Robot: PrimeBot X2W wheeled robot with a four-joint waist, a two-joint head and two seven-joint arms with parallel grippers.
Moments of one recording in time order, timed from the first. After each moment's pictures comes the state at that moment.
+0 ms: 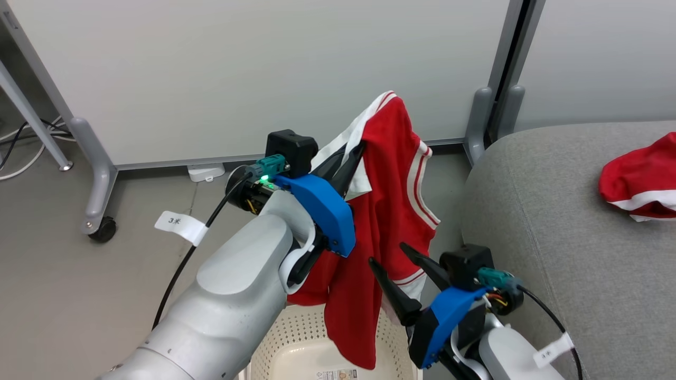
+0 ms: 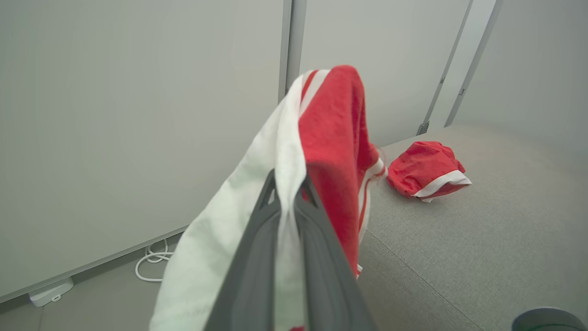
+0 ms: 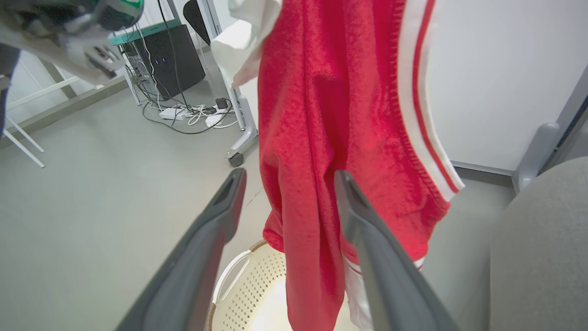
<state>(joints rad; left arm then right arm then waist) -0.83 0.05 -0.88 0.81 -0.82 -0.12 -0.13 -0.29 -0.05 0.41 0.37 0.32 0.13 0.02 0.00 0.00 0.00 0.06</state>
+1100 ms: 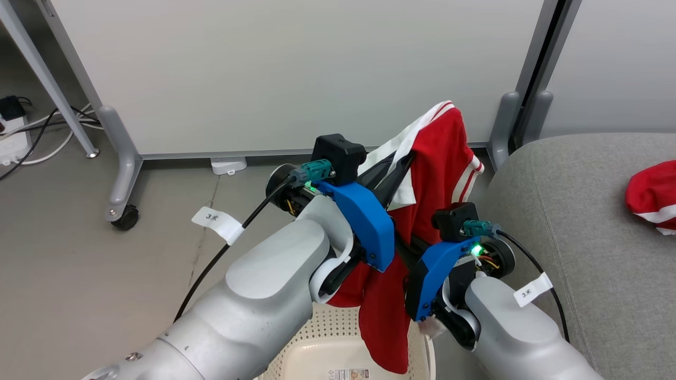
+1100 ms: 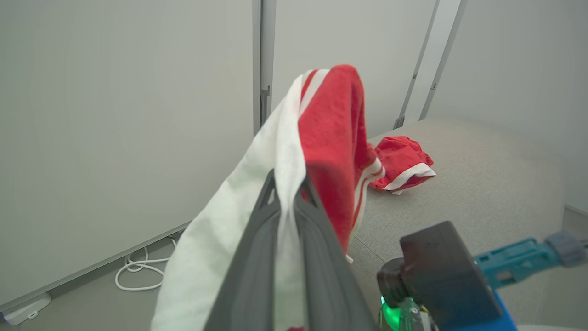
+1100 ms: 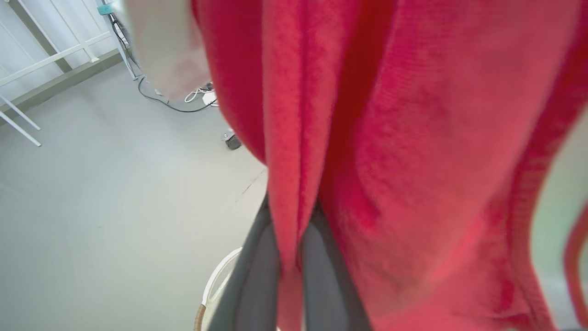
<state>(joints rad) -0.88 0.05 -1.08 0.68 -0.96 -0.07 -0.13 -0.66 -0.05 0.65 0.93 0.58 0.13 -0.12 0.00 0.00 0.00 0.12</state>
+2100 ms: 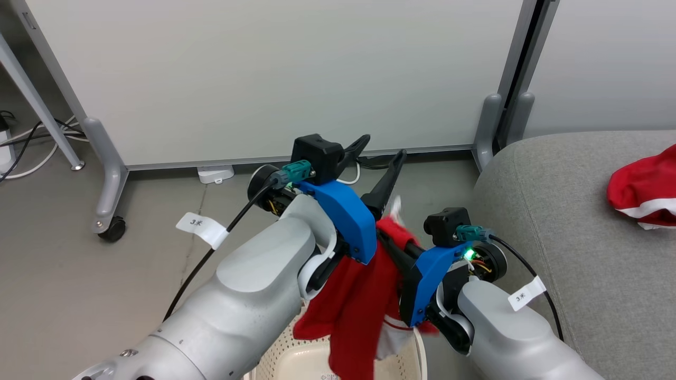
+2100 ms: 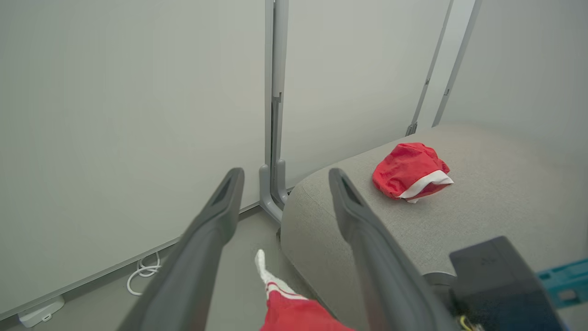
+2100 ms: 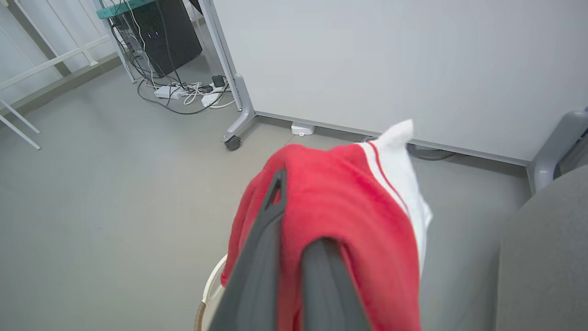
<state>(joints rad) -0.90 0.05 -1.11 0.79 -0.99 -0.05 -0.21 -0.71 -0.05 0.81 1.00 0.72 0.13 -0.19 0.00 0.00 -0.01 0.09</state>
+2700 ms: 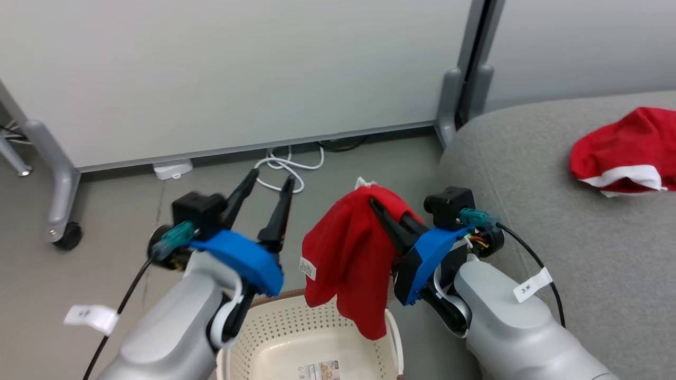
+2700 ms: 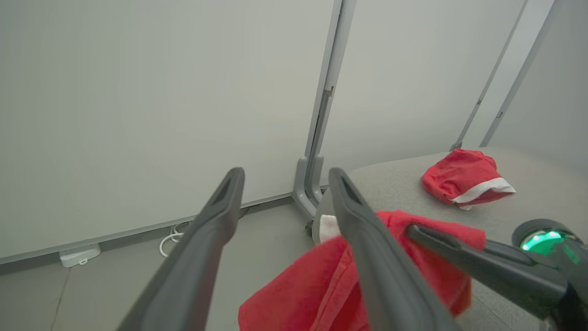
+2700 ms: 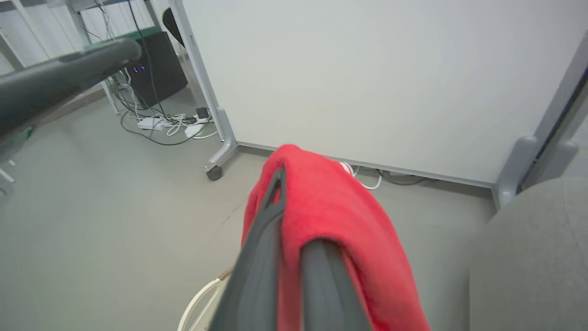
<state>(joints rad) -0.61 0.28 -0.82 0.55 -0.85 0.01 -0.26 -0.73 -0.05 0.75 0.93 0.64 0.13 -0.25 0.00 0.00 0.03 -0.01</state>
